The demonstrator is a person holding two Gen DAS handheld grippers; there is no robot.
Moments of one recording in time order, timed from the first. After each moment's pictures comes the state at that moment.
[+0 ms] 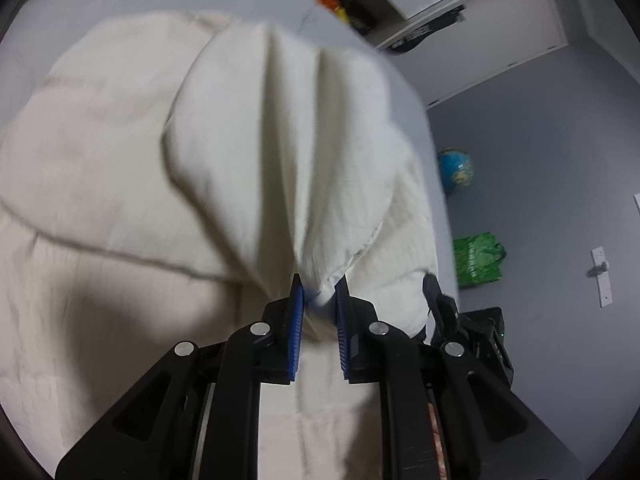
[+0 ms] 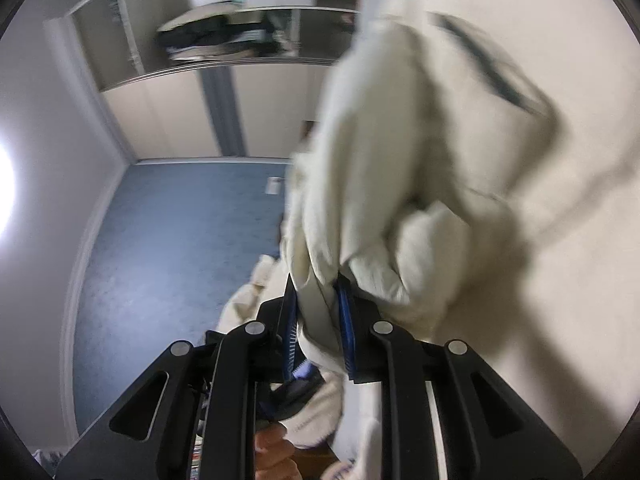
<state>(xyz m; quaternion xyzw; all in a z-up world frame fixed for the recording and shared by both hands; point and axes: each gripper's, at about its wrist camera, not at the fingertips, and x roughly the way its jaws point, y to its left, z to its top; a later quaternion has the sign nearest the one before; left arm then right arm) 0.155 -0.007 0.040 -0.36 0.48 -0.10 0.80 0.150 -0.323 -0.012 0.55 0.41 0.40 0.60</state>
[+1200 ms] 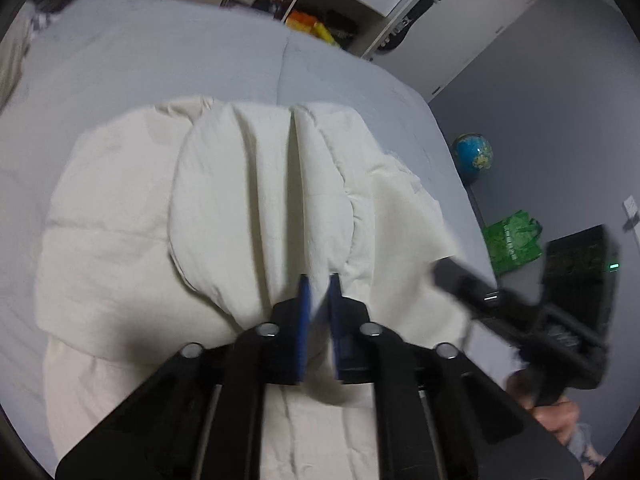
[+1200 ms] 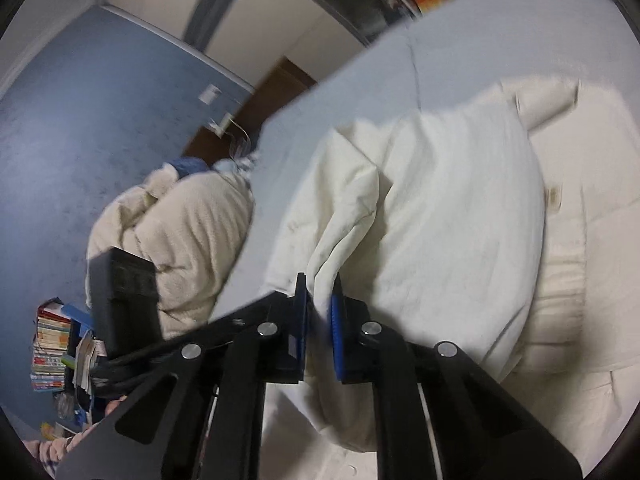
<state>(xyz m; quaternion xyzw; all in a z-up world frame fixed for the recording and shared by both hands) 0.188 -0.008 0.092 -0.23 0.45 -0.08 0.86 0.190 -0.258 0.111 0.24 0.45 0.40 0.76</state>
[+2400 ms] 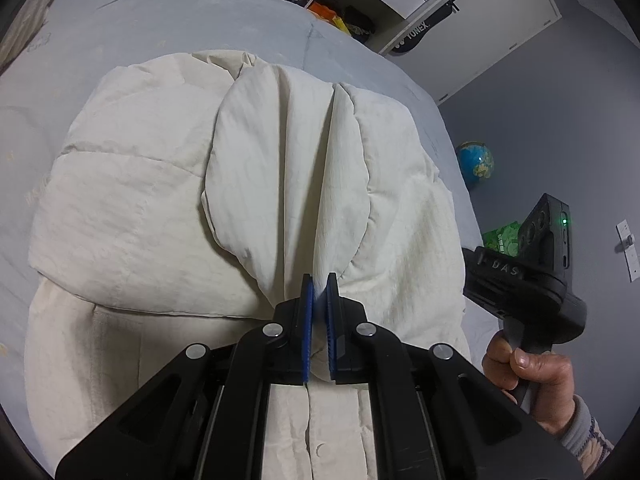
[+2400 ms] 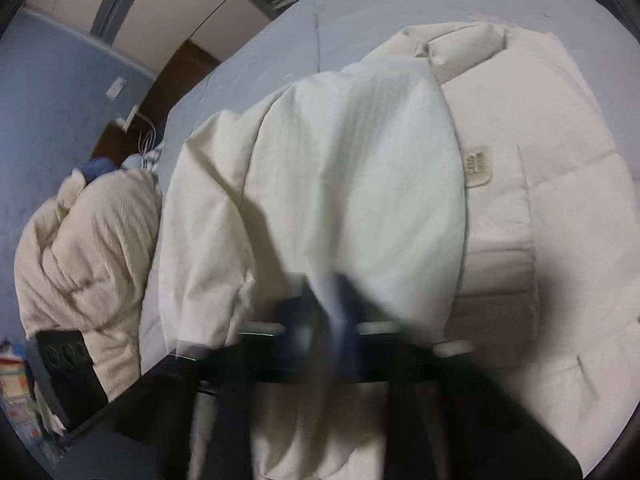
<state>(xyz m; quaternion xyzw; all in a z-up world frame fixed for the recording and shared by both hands) 0.159 0.017 0.055 -0.29 0.47 -0.08 0.83 0.228 -0.246 0.066 0.20 0.55 0.27 0.77</state>
